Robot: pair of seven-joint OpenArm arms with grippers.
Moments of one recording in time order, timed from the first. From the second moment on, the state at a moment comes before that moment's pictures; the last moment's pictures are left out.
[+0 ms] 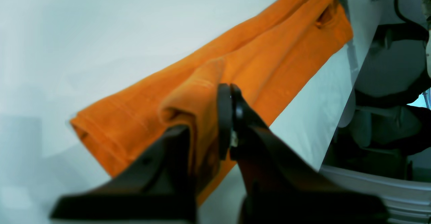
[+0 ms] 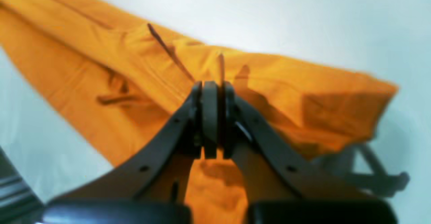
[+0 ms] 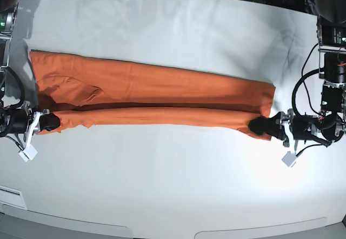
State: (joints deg) left arm -33.4 -36.2 13.6 52.4 -89.2 -42.7 81.6; right arm 23.2 38.8 0.5 64.1 61.4 40.7 -74.6
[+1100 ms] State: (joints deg) left arm -29.0 -36.4 13.6 52.6 -89.2 -40.5 81.8; right arm 23.5 40.2 0.5 64.3 66.6 40.7 -72.2
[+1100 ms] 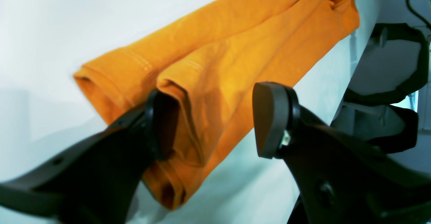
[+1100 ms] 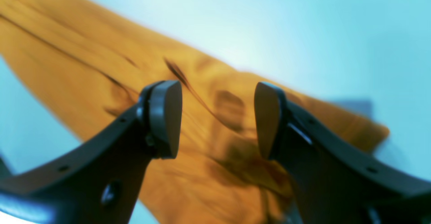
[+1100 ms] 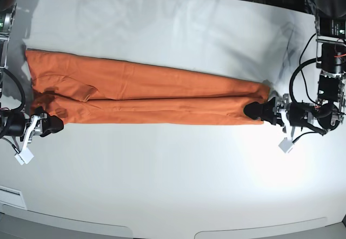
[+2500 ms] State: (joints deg) left arm -25.3 -40.6 4.2 52.6 -89.3 -37.0 81.8; right arm 17.6 36.3 1.0 64.3 74.0 40.7 -79.4
